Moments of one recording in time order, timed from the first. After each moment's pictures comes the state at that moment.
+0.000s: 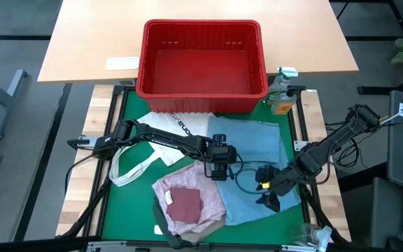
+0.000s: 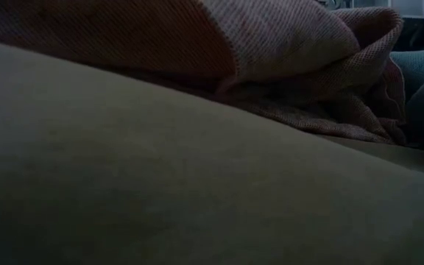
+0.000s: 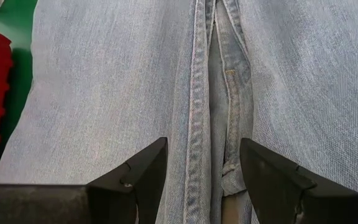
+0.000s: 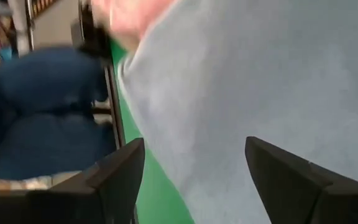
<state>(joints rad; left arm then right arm) -0.11 2.19 1.83 -0.64 -0.27 0.00 0.67 1.21 0.89 -0.59 0.01 0.96</state>
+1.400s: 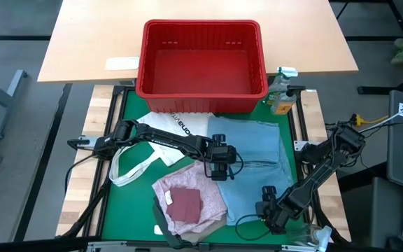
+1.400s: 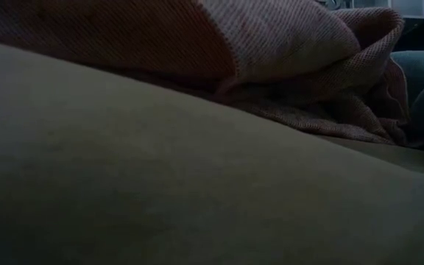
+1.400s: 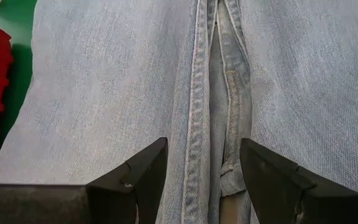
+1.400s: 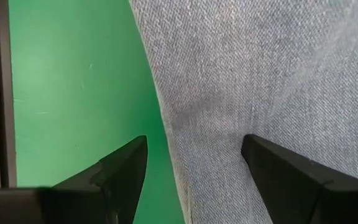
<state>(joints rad) -0.11 2.19 1.83 -0.64 -0.27 -0.02 0.90 1.70 0.90 -0.57 0.03 0.80</state>
